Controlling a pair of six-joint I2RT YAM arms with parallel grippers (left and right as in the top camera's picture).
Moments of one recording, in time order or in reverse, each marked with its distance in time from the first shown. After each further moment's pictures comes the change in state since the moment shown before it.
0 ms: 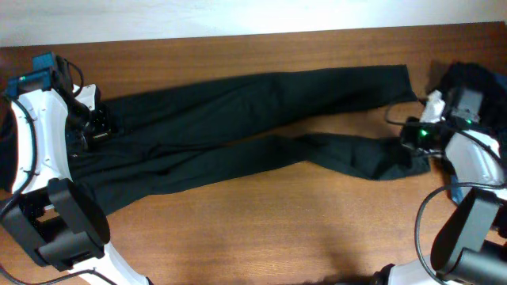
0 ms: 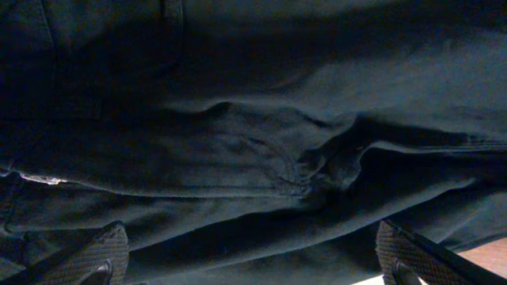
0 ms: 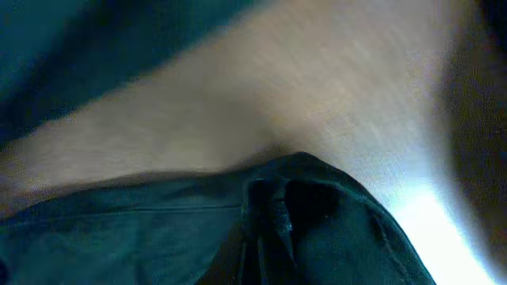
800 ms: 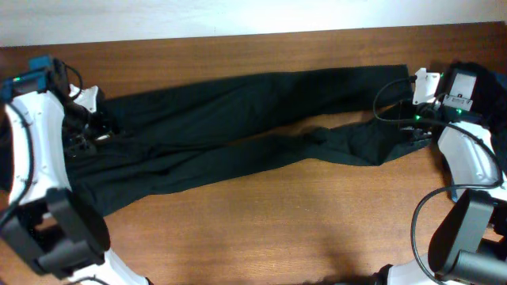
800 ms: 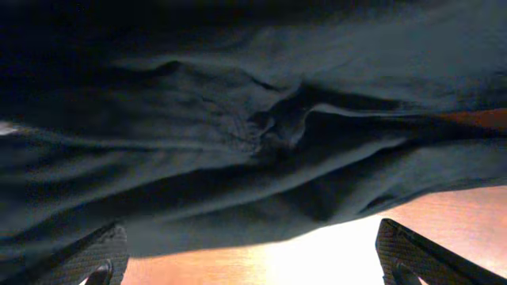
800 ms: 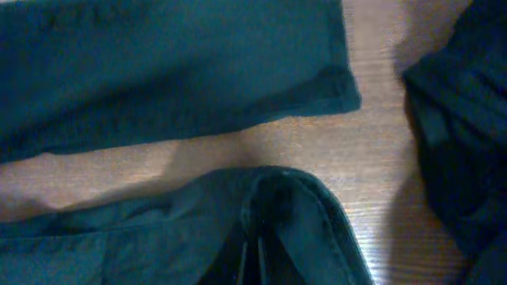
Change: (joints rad) left arm 0.011 -0.082 0.001 -0.089 0.121 -0.005; right arm 0.057 0.007 0.080 0.098 0.079 -0.206
